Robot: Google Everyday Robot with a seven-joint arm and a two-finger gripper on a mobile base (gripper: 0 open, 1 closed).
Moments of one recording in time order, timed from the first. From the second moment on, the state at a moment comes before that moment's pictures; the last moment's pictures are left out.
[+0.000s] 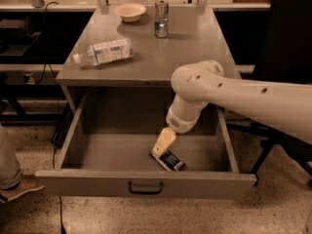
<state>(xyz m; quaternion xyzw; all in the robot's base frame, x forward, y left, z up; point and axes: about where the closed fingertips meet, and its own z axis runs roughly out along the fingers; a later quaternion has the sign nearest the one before) 0.550 -0.062 0.663 -0.41 0.91 0.07 0.07</state>
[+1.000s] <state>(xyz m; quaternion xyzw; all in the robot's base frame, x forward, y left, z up) 0.541 -0.058 0.618 -0.40 0.91 0.04 0.10</state>
